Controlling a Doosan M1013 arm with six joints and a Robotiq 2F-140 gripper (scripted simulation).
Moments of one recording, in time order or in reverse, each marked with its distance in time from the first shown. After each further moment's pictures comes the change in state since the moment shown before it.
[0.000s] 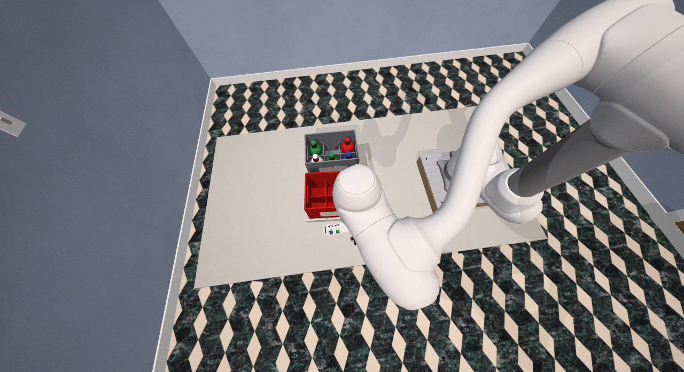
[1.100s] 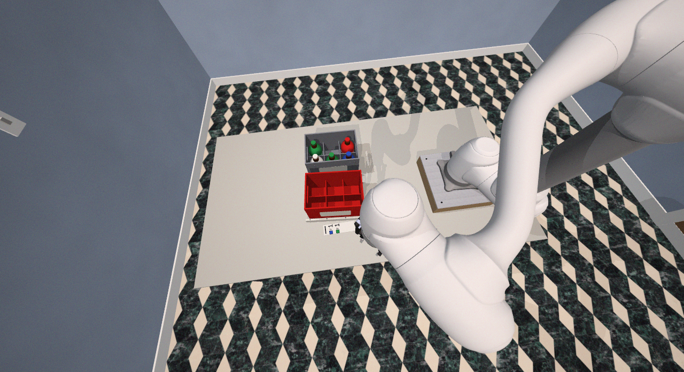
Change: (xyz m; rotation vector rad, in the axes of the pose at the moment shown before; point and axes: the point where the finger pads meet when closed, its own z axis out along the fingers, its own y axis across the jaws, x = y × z) arm -0.041 -0.071 -0.057 -0.003 0.001 -0.663
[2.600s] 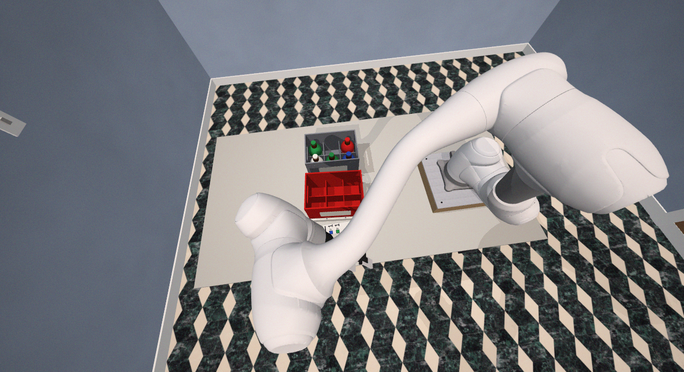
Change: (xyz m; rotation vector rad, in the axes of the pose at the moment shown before) arm 0.072 -0.001 0.017 0.668 0.002 -0.724
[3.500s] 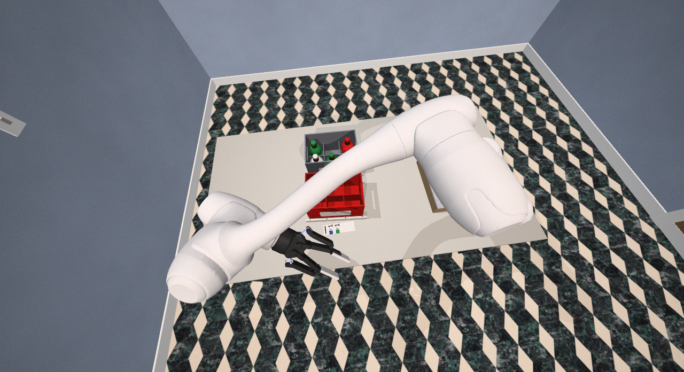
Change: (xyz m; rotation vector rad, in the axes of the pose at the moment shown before) arm 0.008 0.052 -0.050 0.290 0.335 -0.648
